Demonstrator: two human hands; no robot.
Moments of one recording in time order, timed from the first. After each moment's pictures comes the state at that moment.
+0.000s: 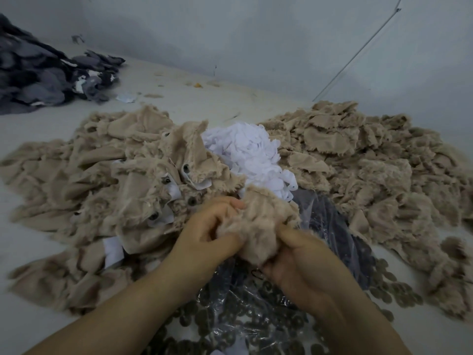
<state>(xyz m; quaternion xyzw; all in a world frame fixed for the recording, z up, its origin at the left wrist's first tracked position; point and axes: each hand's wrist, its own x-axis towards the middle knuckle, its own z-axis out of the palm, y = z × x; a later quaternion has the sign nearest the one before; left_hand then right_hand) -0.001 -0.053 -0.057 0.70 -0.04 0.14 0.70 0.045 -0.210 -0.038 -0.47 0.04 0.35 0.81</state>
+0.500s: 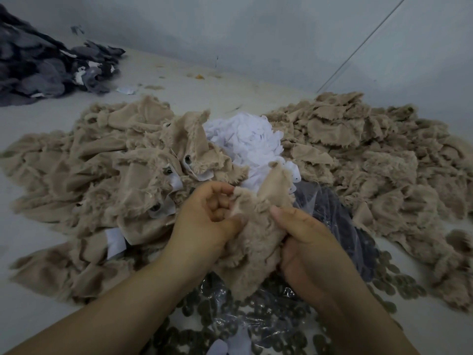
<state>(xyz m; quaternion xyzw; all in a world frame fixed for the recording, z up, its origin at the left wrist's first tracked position) 0.007 -0.057 -0.061 0.65 0.09 0.17 0.74 0.043 -0.210 -0.042 -0.49 0.02 0.28 0.83</state>
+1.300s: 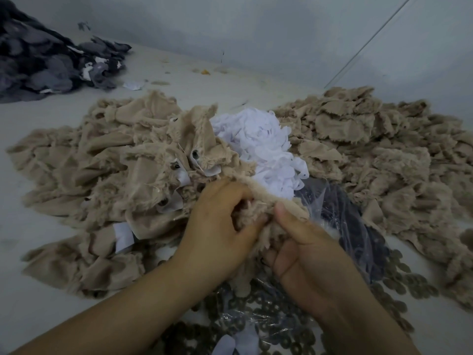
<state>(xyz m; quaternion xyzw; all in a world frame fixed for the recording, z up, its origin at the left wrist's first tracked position) 0.000 -0.061 -0.053 0.87 -0.02 0.33 0.36 0.027 -0.200 -0.035 -0.41 0.03 0.31 0.86</state>
